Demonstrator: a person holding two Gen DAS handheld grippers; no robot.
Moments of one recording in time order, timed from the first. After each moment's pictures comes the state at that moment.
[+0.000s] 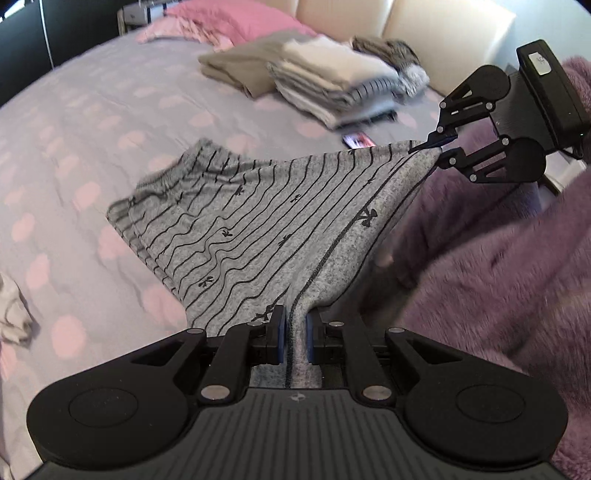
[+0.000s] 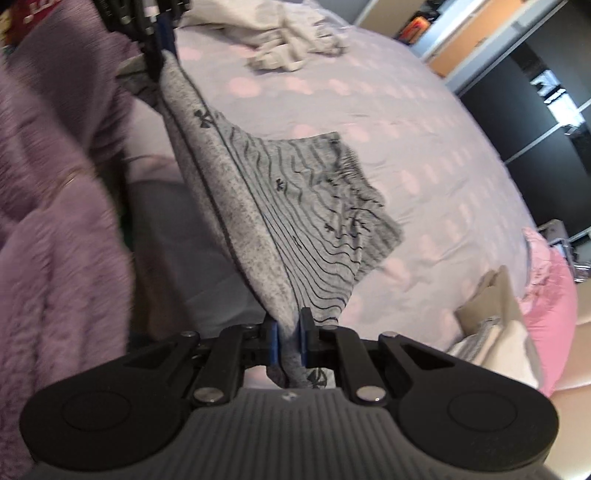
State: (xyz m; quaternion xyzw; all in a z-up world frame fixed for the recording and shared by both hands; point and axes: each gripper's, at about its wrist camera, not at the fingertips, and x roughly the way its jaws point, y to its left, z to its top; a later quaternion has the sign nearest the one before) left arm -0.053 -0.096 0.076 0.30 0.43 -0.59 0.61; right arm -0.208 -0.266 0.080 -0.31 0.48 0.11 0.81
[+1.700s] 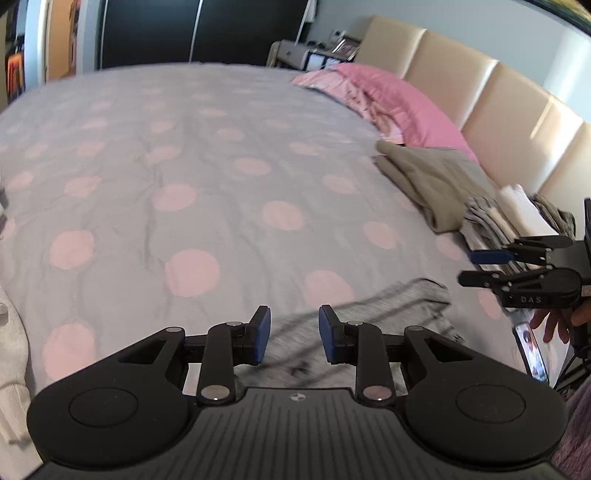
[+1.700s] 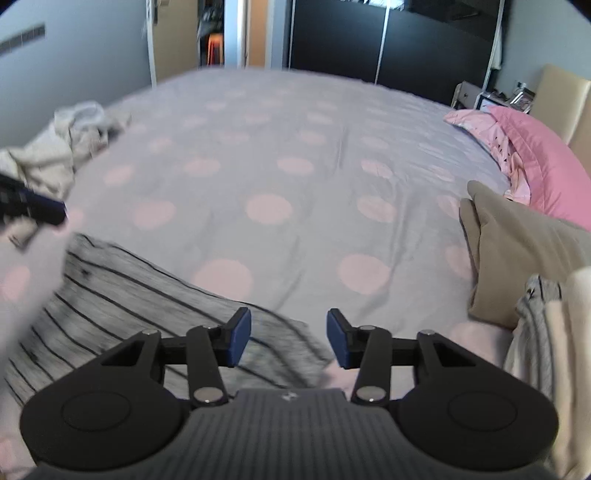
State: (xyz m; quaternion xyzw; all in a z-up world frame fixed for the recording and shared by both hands) left arm 0.186 -0.210 -0.005 0.10 0.40 -0.47 0.78; right arm 0.055 -0.440 -0.003 0.01 0.38 -0.09 0.92
